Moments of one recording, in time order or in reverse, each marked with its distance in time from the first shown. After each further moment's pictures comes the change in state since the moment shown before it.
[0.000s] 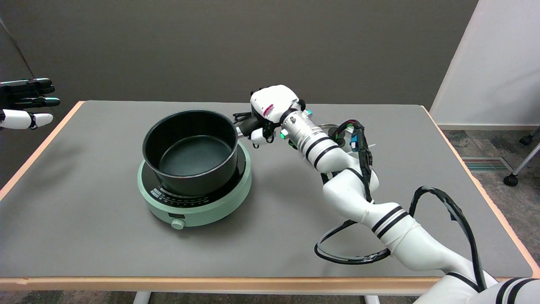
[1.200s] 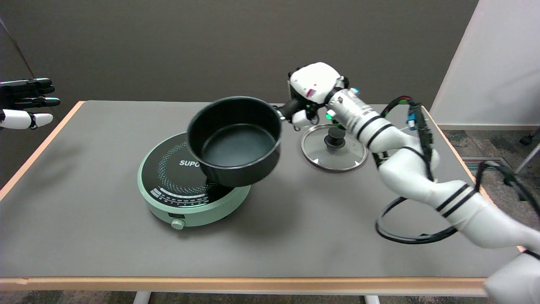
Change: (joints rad) arm -0.012 0.395 -0.082 0.175 0.269 0.004 0.003
